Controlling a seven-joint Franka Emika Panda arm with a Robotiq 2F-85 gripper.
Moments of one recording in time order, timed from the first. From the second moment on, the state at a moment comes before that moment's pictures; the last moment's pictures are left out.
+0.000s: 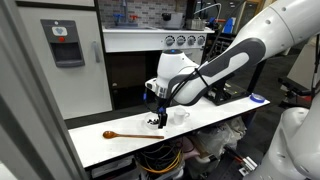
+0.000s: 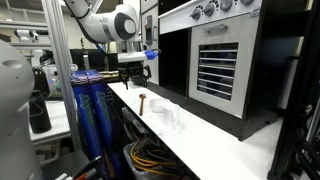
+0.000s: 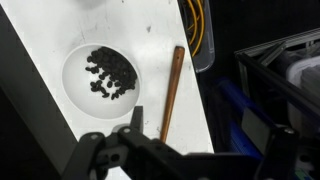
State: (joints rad) arm 0.31 -0.13 0.13 -2.47 -0.01 2.48 -0.58
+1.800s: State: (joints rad) arm 0.29 0.33 0.20 -2.09 -0.07 2.48 -0.45
